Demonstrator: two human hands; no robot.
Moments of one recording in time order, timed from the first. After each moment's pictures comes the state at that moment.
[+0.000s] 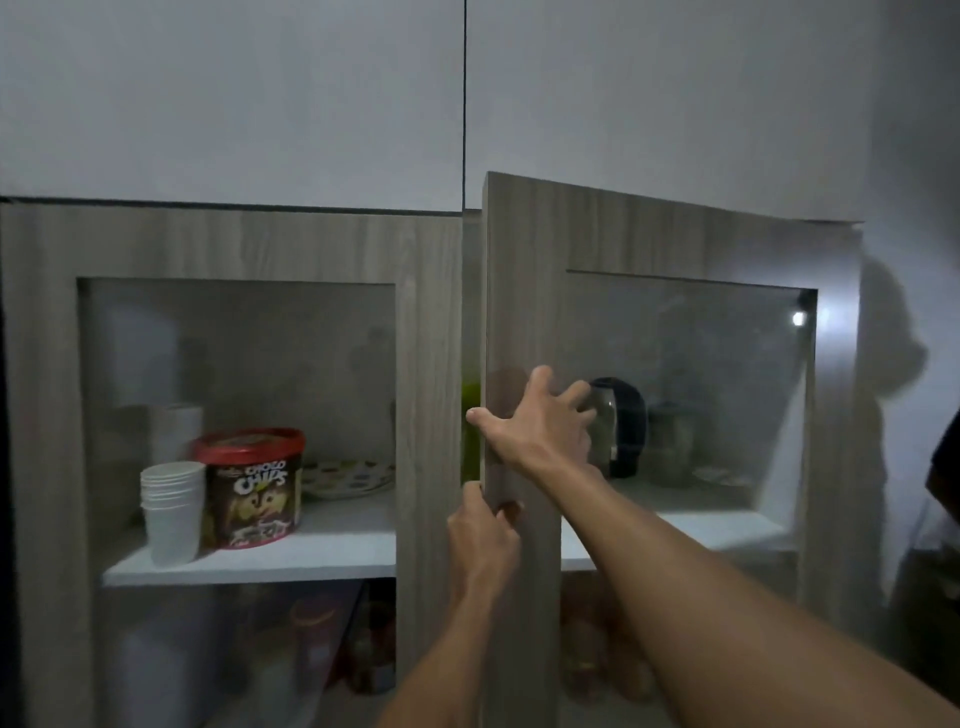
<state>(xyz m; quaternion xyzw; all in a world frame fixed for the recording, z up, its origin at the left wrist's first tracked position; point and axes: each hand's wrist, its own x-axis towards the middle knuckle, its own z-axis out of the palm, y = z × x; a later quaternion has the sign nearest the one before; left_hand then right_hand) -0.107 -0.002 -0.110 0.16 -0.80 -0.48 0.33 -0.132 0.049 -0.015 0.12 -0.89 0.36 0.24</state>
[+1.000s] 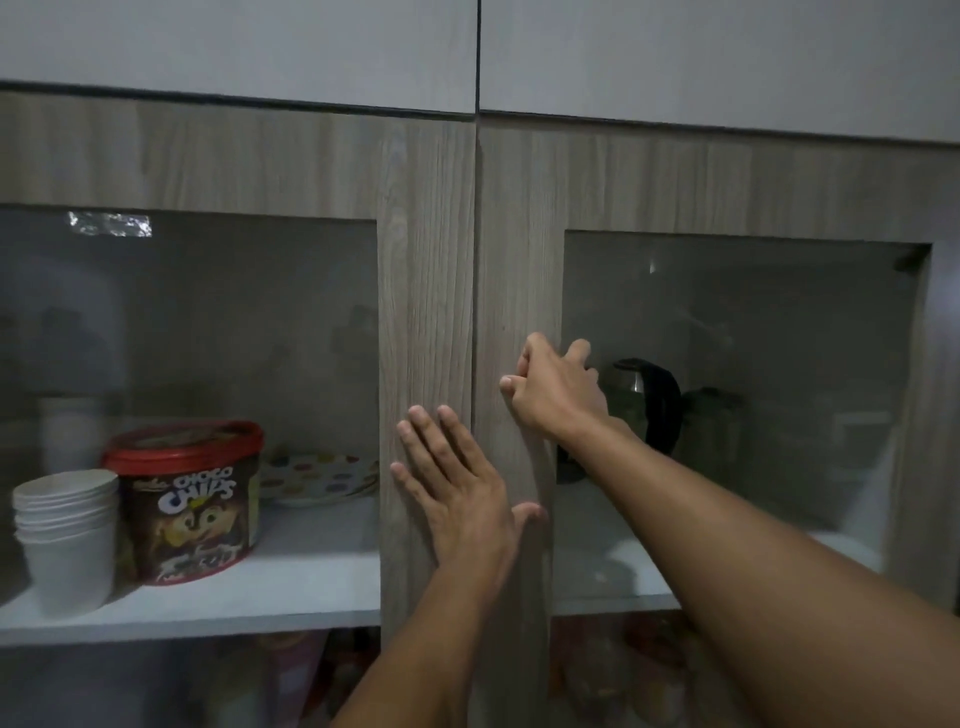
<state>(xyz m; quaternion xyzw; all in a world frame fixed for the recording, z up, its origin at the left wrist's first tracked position) -0.255 -0.078 -0.122 0.17 -0.89 -0.17 0.38 -0.273 -0.001 -0.008 0.17 -0.90 0.31 0.27</state>
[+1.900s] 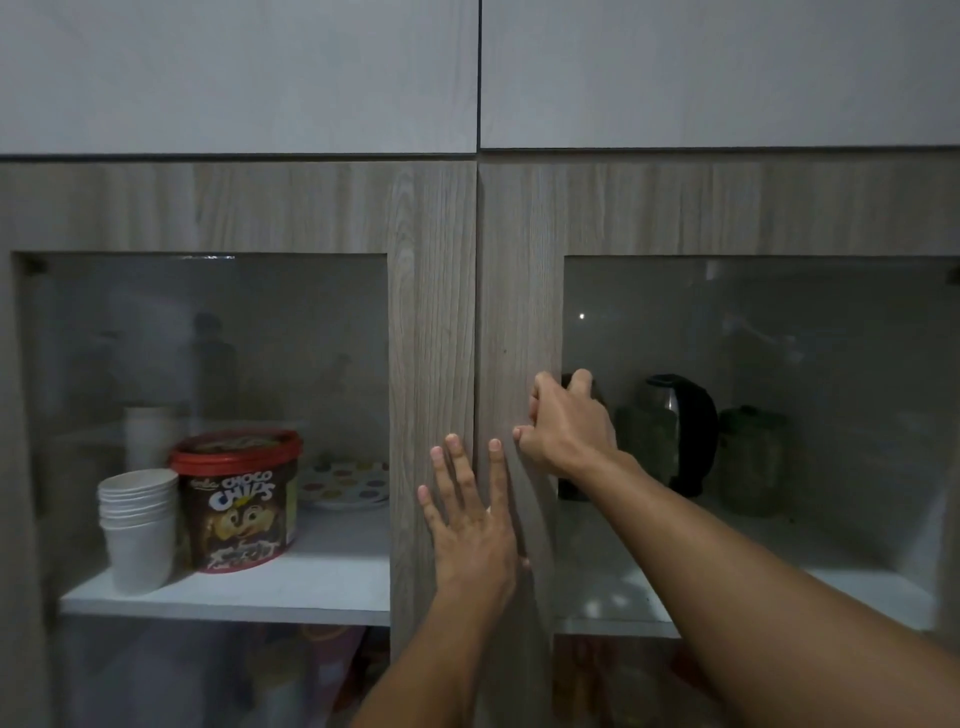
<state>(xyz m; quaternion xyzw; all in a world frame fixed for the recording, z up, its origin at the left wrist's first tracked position) -0.248 -0.068 -0.132 0.17 -0.94 -0.06 0.28 -0.280 0.019 -0.015 0.21 -0.91 0.28 0.24</state>
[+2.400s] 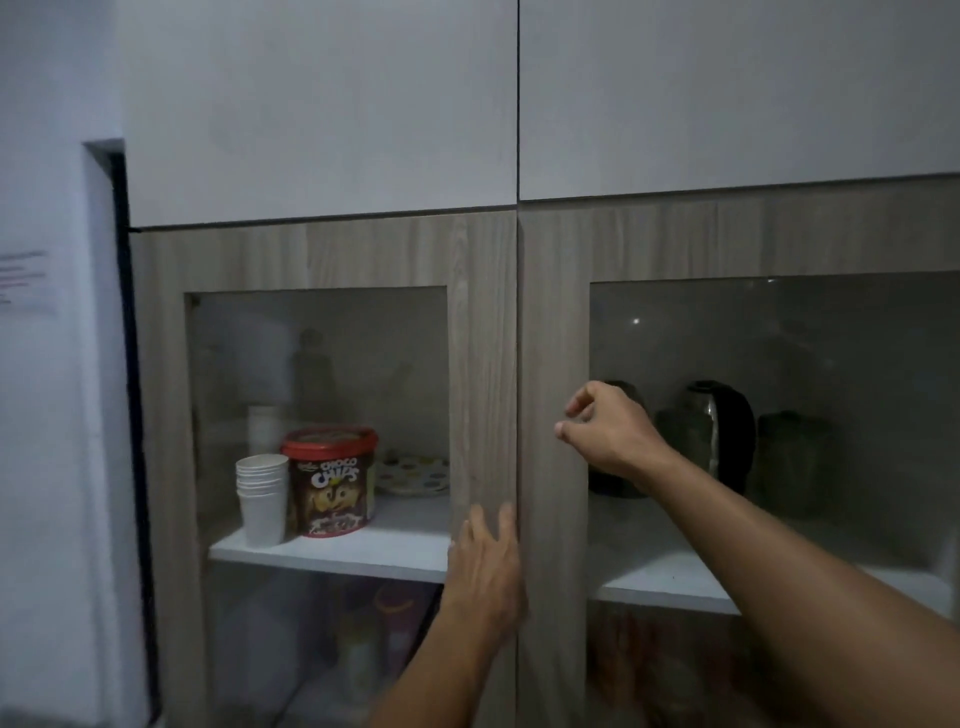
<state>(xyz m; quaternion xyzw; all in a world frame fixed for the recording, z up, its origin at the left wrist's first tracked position) -0.137 -0.050 -0.135 0.18 -0.96 -0.11 0.17 -0.213 0.071 -0.006 0.29 -0.85 0.42 0.14</state>
